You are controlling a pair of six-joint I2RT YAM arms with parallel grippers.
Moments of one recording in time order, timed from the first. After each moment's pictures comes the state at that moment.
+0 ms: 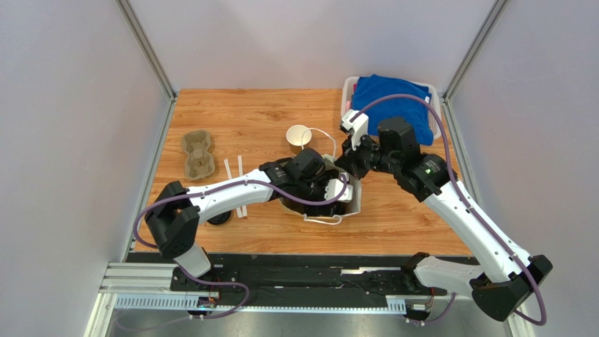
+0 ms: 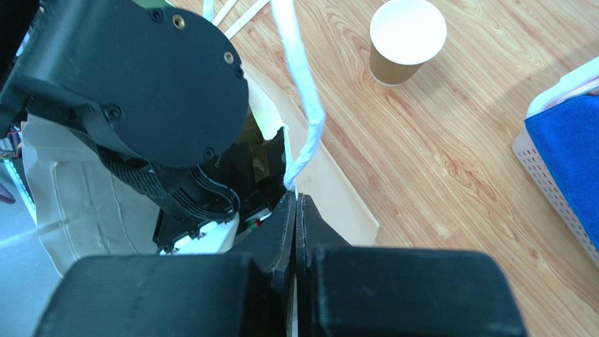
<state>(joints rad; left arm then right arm) -0.95 1.63 1.20 -0.43 0.42 0.67 0.61 1.13 1.26 -0.65 -0.31 -0.12</state>
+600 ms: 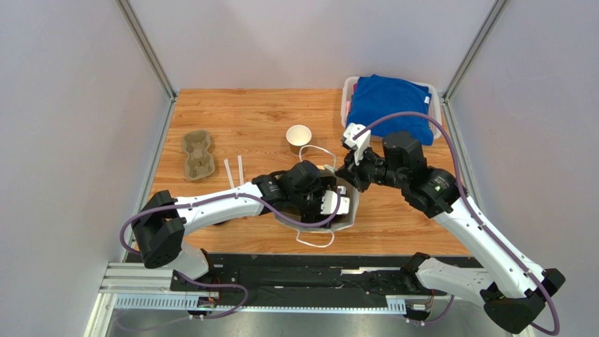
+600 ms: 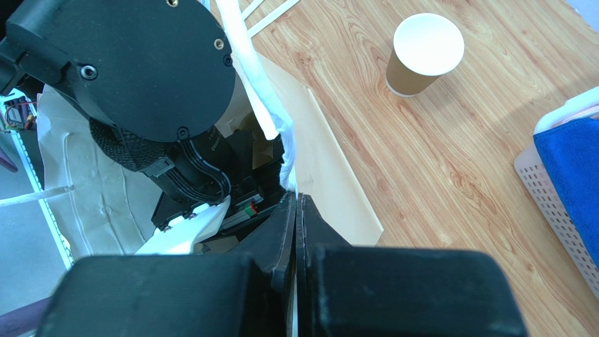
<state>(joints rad) -1.02 1.51 1.06 -0.32 0.30 0.69 0.68 1.01 1.19 -0.64 -0.29 -0.15</state>
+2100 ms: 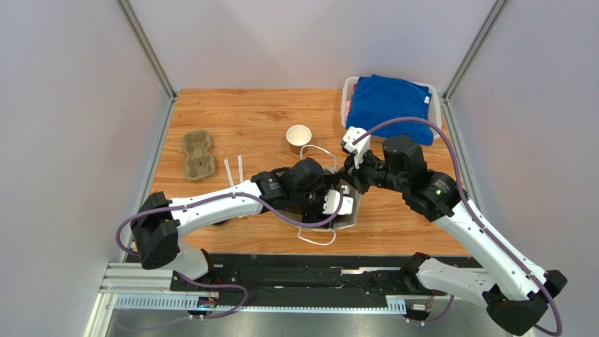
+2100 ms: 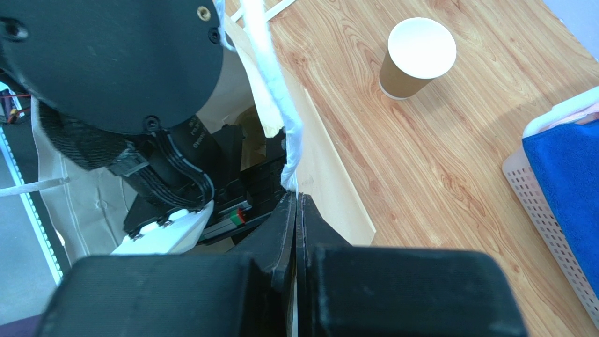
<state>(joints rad) -1.05 1.50 1.13 -0.41 0.27 0.71 0.71 0.98 1.16 -0.63 -0.26 -0.18</state>
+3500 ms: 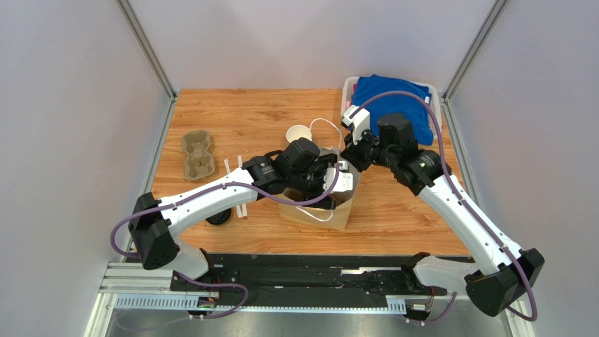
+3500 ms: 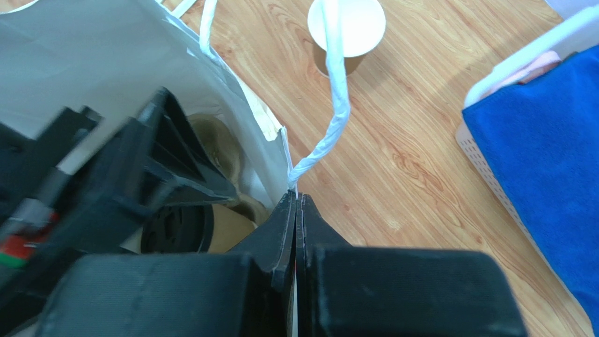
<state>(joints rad) -0.98 1.49 1.30 -0.51 0.30 0.64 0.54 1.16 1.23 -0.59 -0.26 -0.20</state>
